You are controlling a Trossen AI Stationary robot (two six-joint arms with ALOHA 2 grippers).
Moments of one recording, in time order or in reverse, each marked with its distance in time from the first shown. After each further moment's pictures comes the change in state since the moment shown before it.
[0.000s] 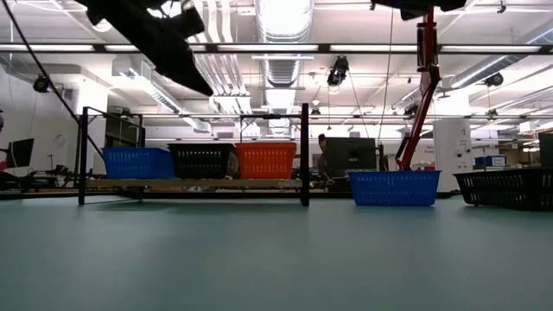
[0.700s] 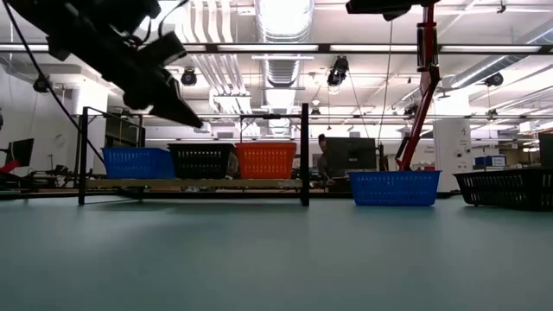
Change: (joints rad) left arm -0.227 -0.040 -0.341 0.365 -0.205 -0.096; right arm -0.014 0.173 0.211 -0.227 0.025 0.127
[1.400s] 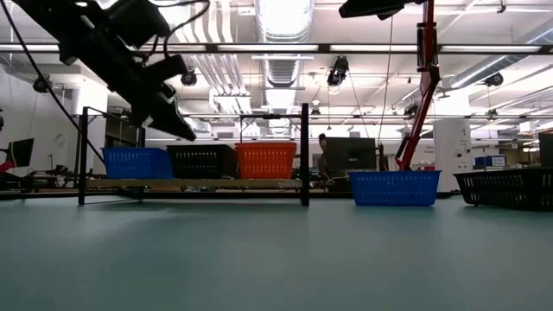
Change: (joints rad) left arm 0.132 0.017 0.013 -0.092 -0.016 0.094; right arm -0.001 0.074 0.111 -0.138 -0.002 0.050
